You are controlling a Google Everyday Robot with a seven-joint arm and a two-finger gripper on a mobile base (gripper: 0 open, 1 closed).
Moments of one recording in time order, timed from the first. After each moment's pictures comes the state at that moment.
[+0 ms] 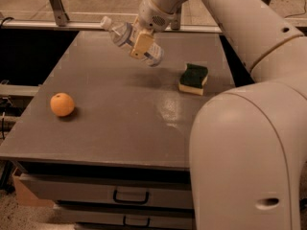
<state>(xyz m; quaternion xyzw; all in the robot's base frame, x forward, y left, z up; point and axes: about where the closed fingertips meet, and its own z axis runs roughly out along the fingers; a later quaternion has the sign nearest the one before) 0.701 0.041 0.919 -0.72 0.63 0.11 0.27</state>
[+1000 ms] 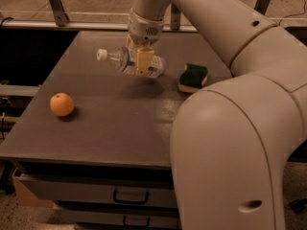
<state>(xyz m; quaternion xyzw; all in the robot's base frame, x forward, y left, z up) 0.651 0.045 0.882 -0.83 0.54 0.08 0.12</state>
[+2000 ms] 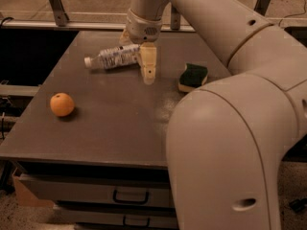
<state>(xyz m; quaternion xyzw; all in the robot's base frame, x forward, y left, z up) 0.654 0.047 0.881 -0.84 0.53 0.08 0.12</state>
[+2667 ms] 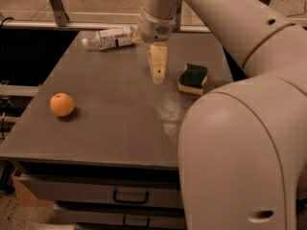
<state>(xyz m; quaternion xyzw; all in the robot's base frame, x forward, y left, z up) 0.654 0.018 0.886 -0.82 0.56 0.06 0.12</state>
